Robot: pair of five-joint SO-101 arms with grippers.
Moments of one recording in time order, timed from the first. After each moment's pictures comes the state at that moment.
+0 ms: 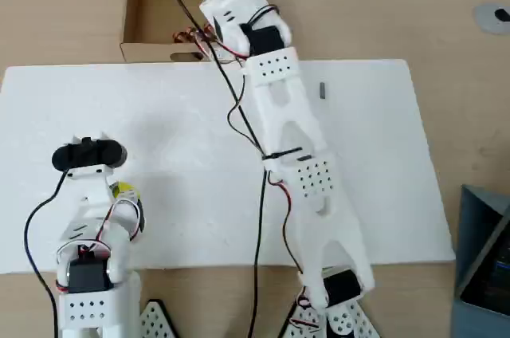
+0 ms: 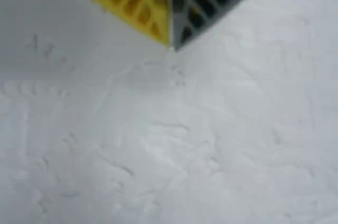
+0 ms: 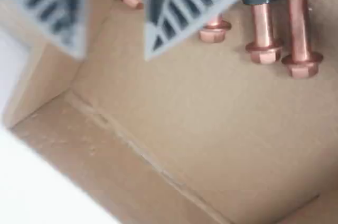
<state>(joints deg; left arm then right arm) -8.6 -104.1 94.8 60.6 -7.0 -23.2 61.1 -79.1 48.7 15.0</state>
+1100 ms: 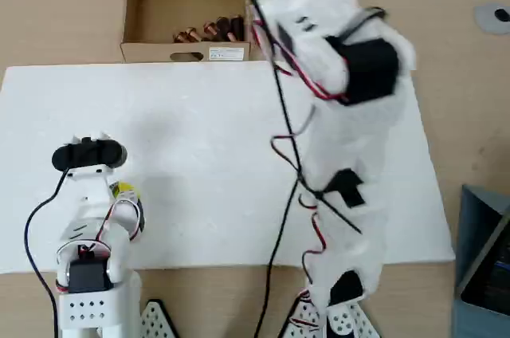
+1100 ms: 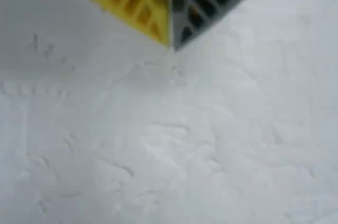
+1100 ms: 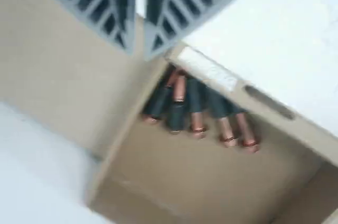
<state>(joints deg) -8.6 -104.1 94.8 60.6 -7.0 -17.8 23.3 -89.5 101.2 8.2</state>
